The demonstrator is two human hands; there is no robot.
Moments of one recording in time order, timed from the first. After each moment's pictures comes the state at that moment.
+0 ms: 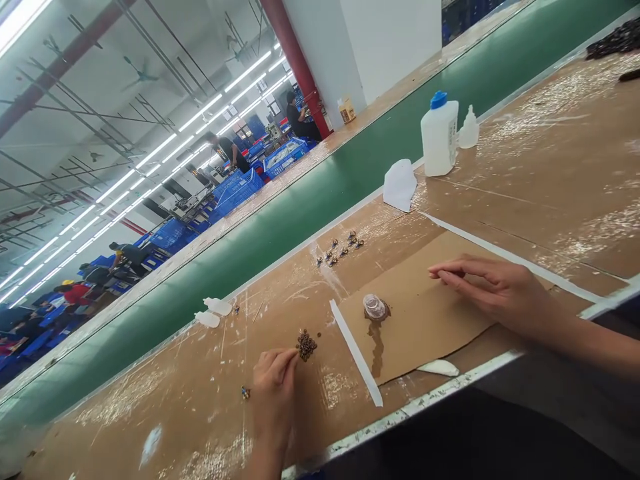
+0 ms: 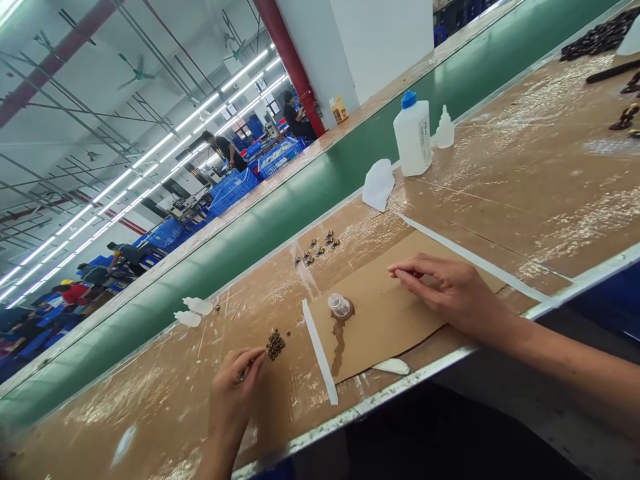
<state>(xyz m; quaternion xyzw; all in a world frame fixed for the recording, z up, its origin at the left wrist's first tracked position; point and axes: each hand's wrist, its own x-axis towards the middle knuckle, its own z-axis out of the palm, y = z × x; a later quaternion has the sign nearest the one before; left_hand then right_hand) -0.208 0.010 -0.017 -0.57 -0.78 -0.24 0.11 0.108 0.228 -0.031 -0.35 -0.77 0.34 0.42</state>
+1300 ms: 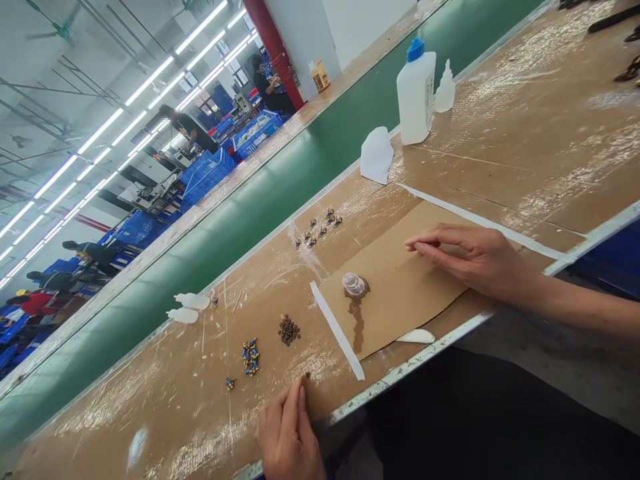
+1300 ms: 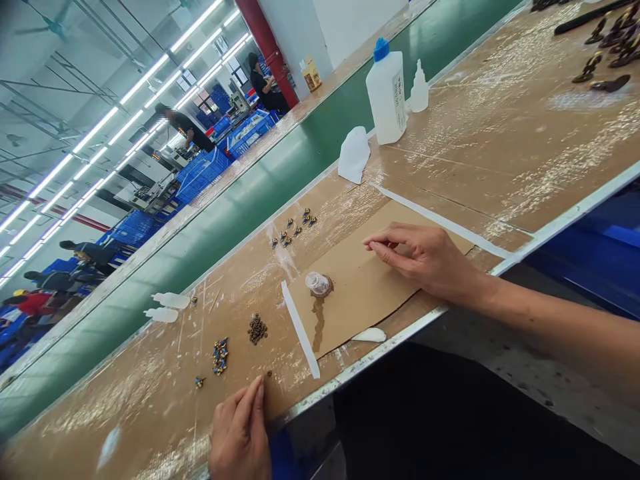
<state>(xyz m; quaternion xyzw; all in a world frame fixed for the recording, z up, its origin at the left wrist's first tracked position) -0.139 -0.039 -0.054 -0.52 -0.78 -0.25 0.24 0.109 0.219 -0.017 -0.35 -0.77 0.33 0.42</state>
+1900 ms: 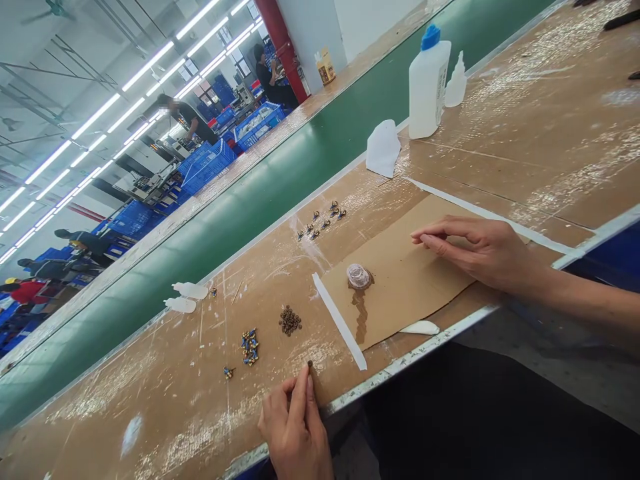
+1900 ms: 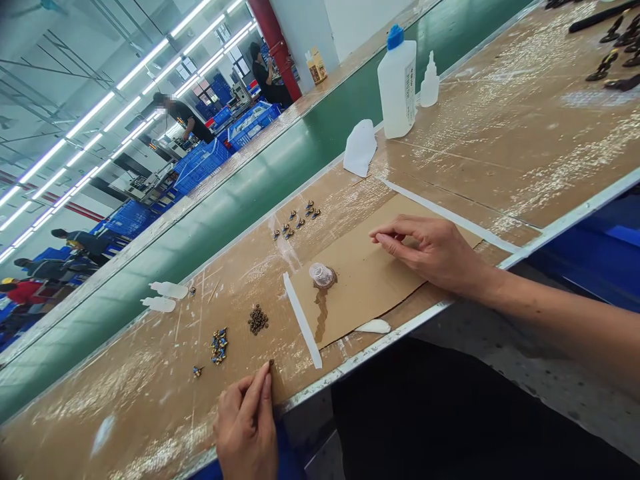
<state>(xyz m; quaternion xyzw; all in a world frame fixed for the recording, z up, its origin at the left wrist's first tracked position) -0.131 -0.041 -0.055 -0.51 -0.80 -0.25 0.20 0.105 0.218 -0.017 -0.38 -0.78 0.31 0.40</state>
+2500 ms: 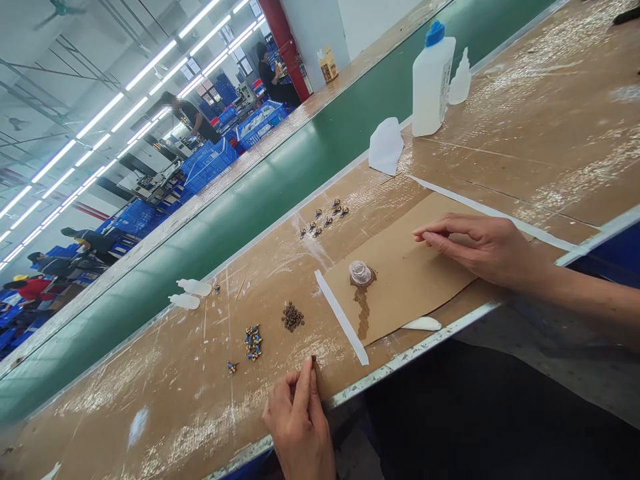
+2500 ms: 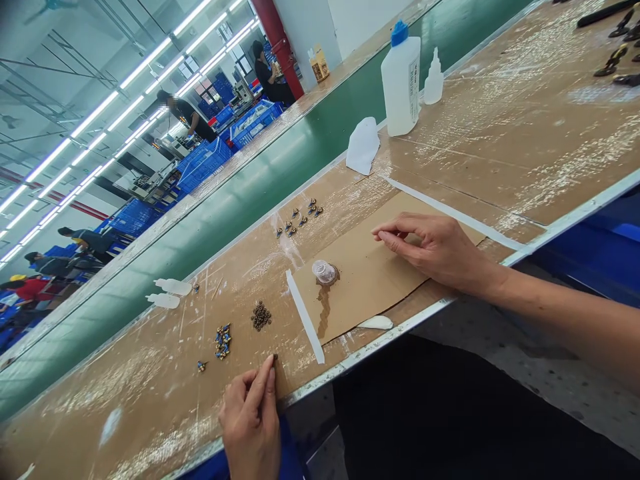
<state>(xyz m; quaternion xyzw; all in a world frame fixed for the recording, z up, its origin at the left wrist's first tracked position) -0.130 -0.041 -0.055 -0.50 -0.81 -0.26 0.16 0.104 0.217 -0.015 -0.38 -0.77 0.31 0.40</state>
